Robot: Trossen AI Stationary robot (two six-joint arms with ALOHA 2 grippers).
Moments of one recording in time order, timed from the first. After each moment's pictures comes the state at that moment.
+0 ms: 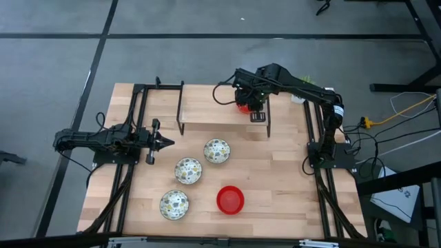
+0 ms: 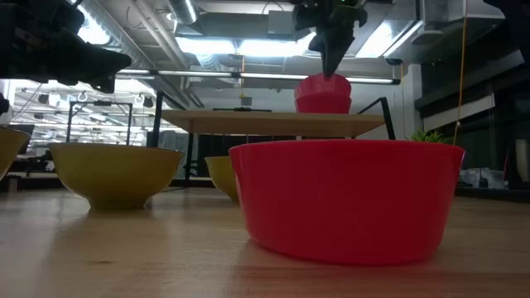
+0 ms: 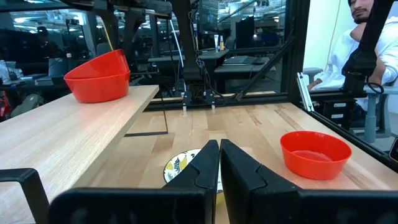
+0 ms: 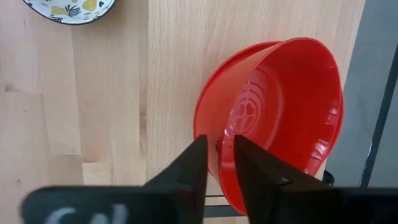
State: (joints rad) left arm -0.02 0.00 0.01 0.03 -0.01 0.05; right arm -0.32 1.83 2.07 -1.54 0.13 -0.43
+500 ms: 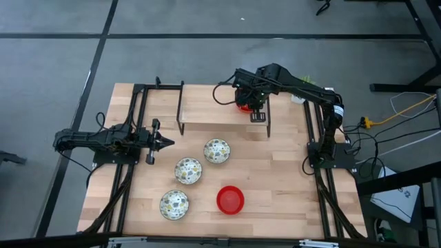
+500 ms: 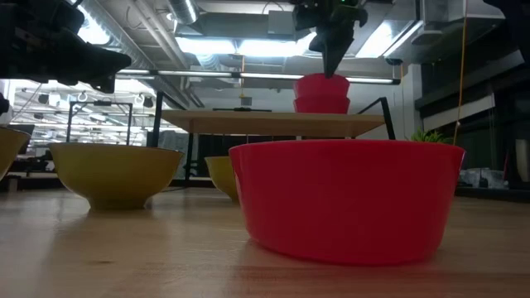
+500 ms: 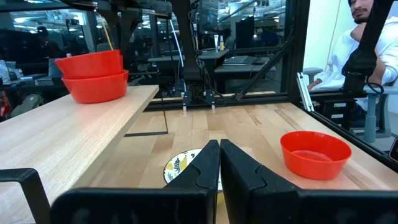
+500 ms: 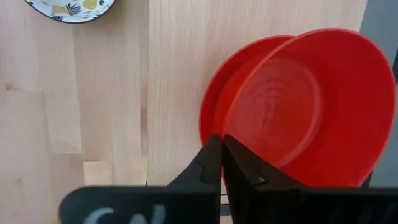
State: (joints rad) left arm -0.02 0.00 0.01 0.03 -0.01 0.05; right arm -0.32 1.83 2.07 -1.55 0.13 -0.42
